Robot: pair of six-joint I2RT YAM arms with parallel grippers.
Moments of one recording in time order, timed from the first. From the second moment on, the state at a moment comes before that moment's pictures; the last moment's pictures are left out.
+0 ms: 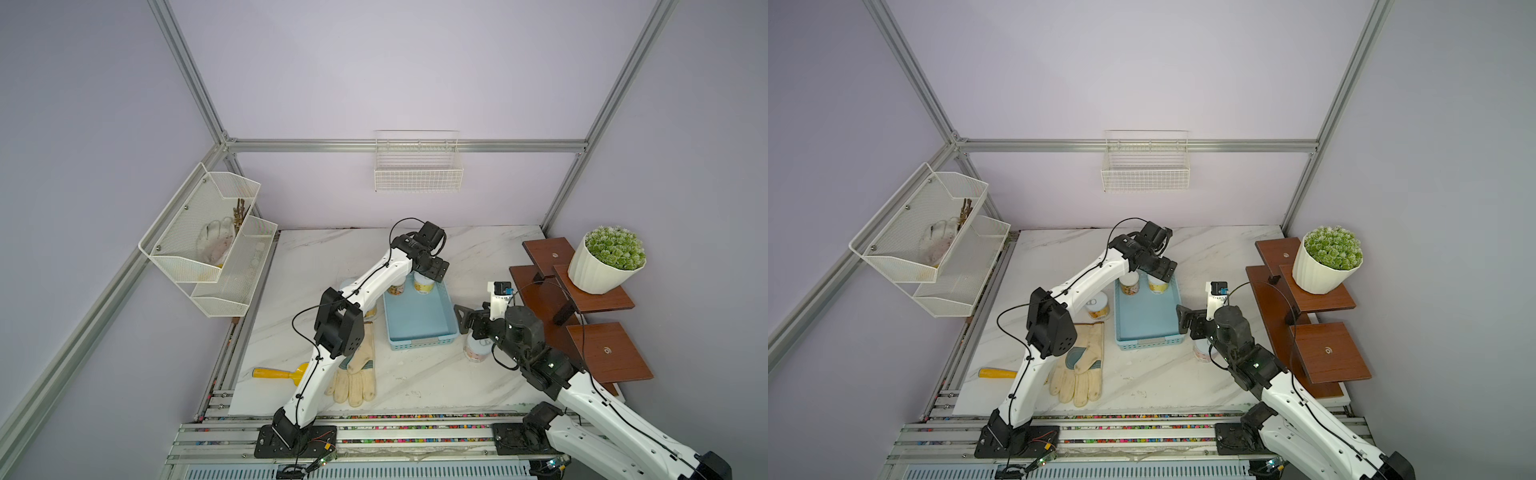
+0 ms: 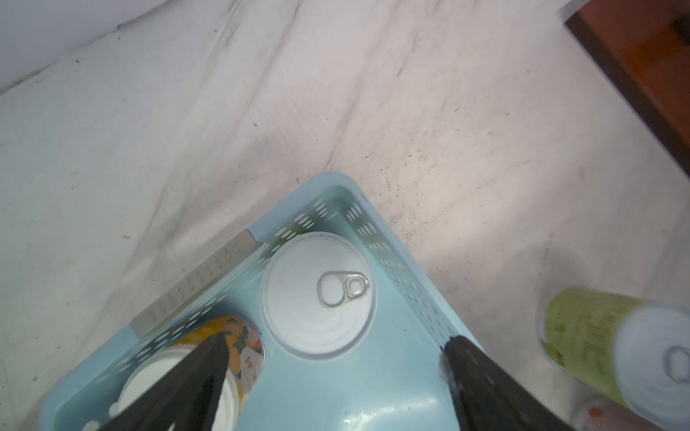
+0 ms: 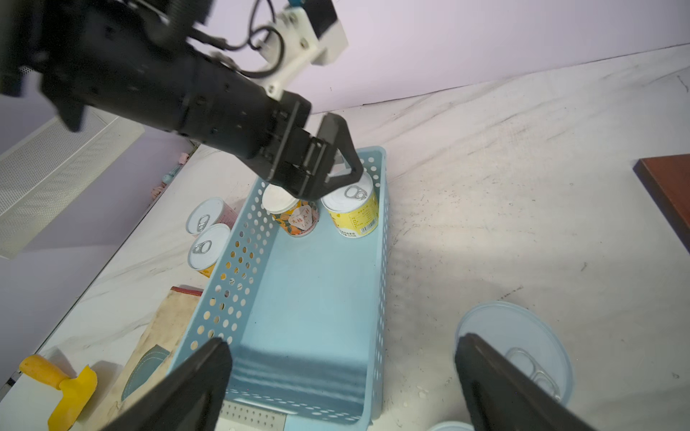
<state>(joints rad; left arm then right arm) -0.69 2.29 2.28 -0.92 -0.07 -0.13 0.55 0.80 0.58 -0.17 0.14 0.42</state>
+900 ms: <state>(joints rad) -0.72 1.22 1.07 -0.31 0.36 -0.31 0.55 0.99 0.87 -0.70 0.20 0.59</state>
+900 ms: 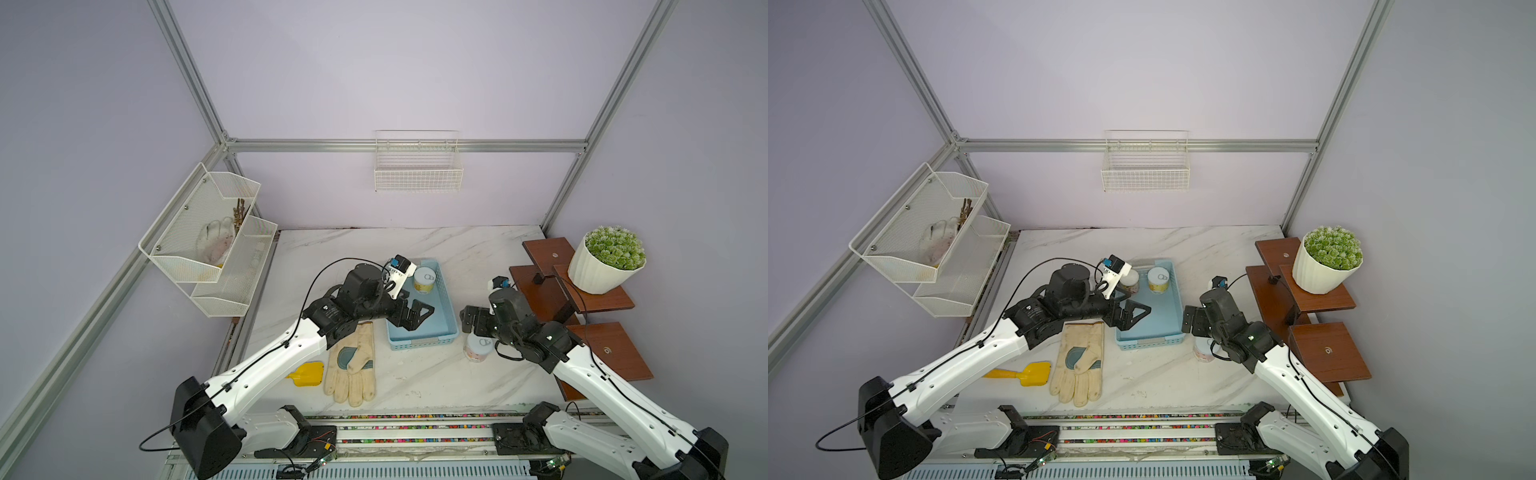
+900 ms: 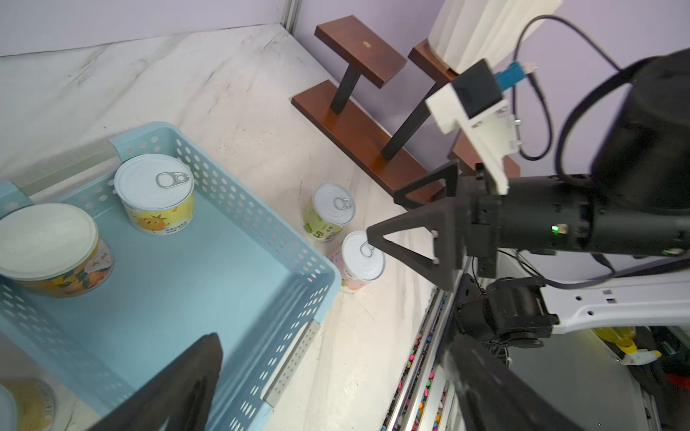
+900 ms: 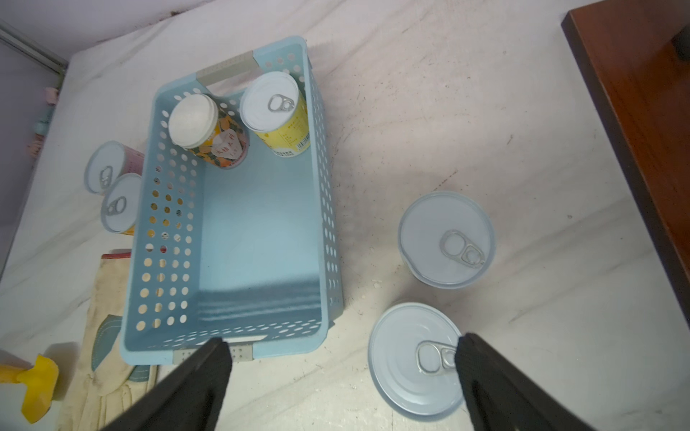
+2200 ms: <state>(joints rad) -0.72 1.08 0.79 -0.08 0.48 -0.37 0.45 1.35 0.91 -0.86 0.18 0.72</state>
